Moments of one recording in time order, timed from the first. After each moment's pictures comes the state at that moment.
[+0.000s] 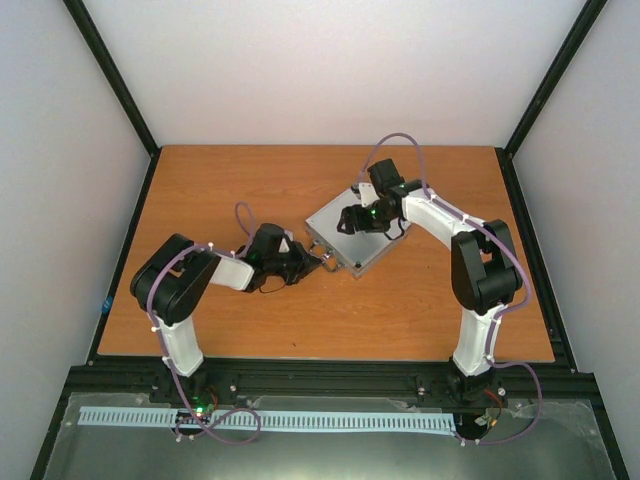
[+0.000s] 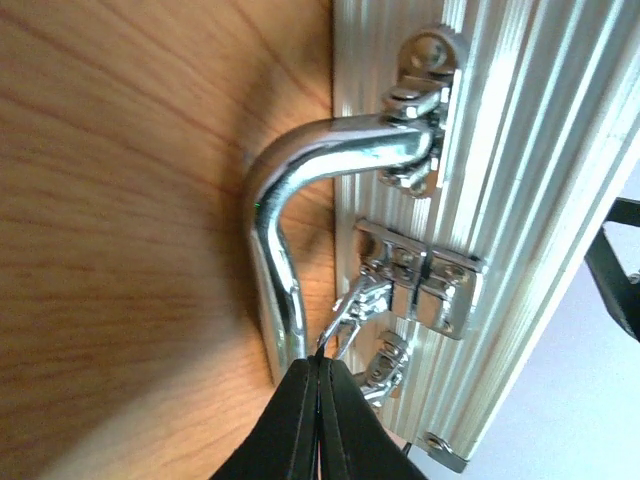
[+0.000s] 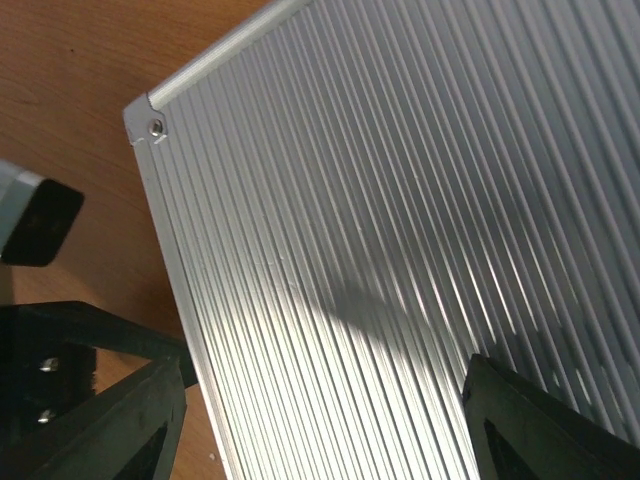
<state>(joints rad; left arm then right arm) -0.53 1.84 0.68 0.49 0.50 -1.37 0.41 1.92 1.46 -0.65 -0.43 0.18</state>
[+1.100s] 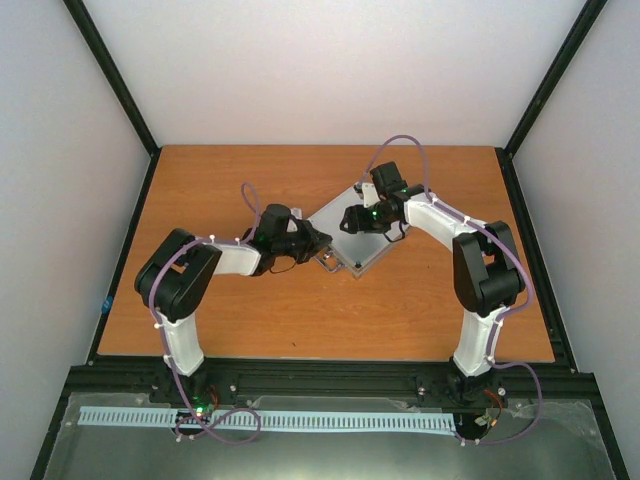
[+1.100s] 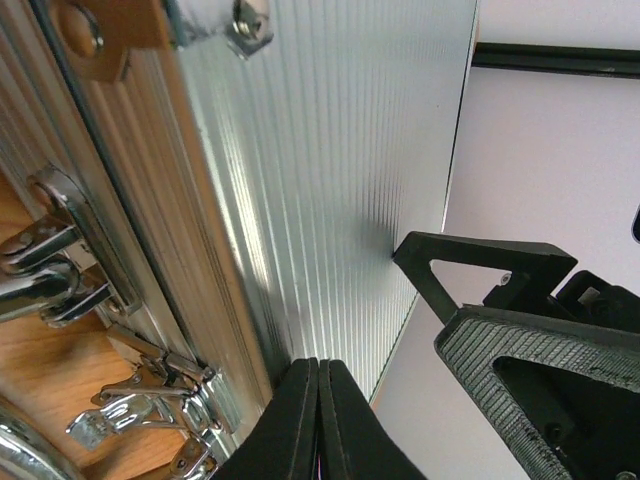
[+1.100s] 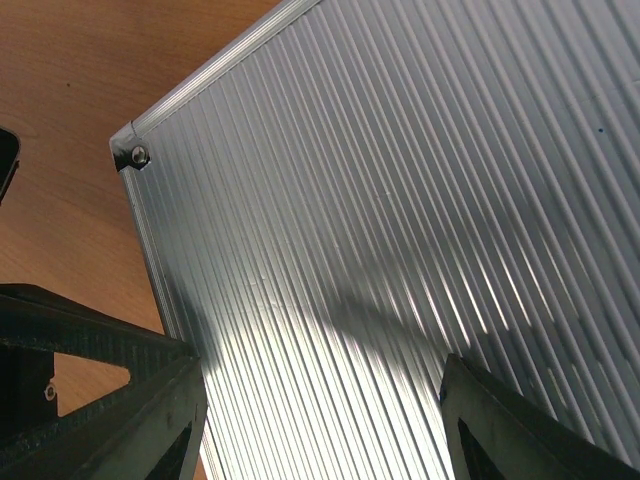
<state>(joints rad) -0.53 1.86 0.86 0.47 0.51 -1.37 0.41 1.90 1.39 -0.56 -0.41 0.23</state>
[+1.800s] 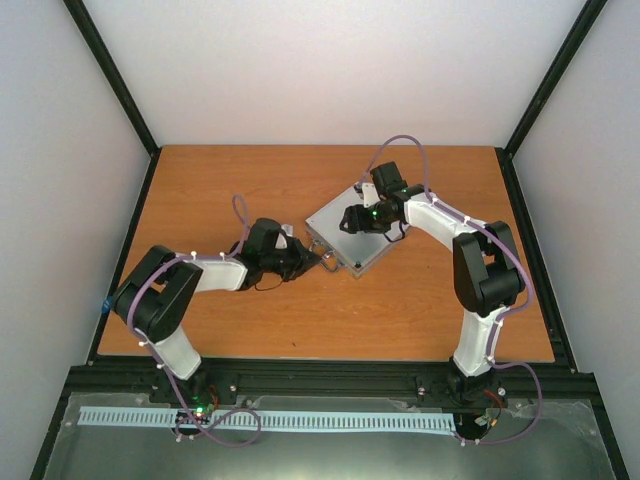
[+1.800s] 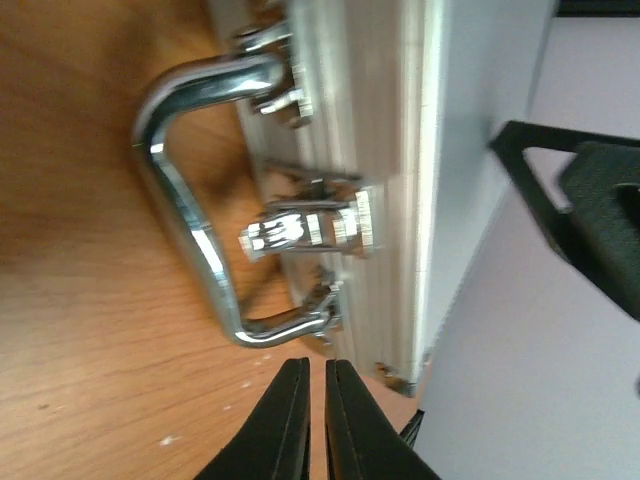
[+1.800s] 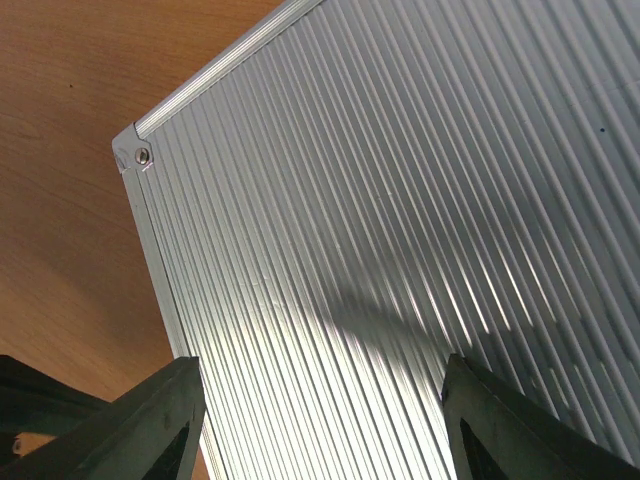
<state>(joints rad) -0.53 1.68 0.70 0.36 0.52 -1.28 0.41 1.90 1.39 -0.56 -0.42 0.24</state>
